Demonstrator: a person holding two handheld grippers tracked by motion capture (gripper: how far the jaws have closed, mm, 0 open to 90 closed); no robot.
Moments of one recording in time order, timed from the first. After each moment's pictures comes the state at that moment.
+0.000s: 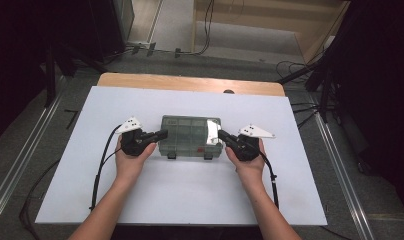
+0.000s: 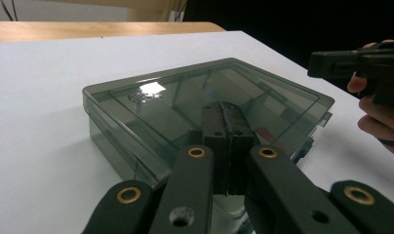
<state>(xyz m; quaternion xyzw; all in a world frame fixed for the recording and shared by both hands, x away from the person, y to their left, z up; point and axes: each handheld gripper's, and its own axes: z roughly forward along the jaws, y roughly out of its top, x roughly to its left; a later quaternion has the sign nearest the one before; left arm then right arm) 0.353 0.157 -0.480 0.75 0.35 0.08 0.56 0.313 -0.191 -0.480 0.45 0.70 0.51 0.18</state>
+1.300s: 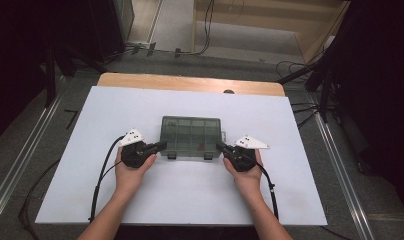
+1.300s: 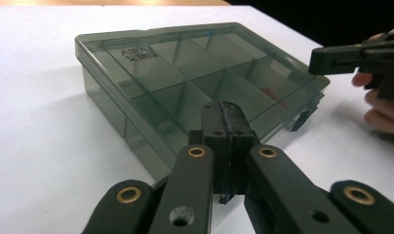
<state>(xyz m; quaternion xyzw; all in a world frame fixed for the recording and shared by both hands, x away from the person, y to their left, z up) 0.330 0.157 -0.498 0.76 0.36 0.09 0.53 0.298 -0.187 -0.510 0.45 0.71 0.51 0.18</state>
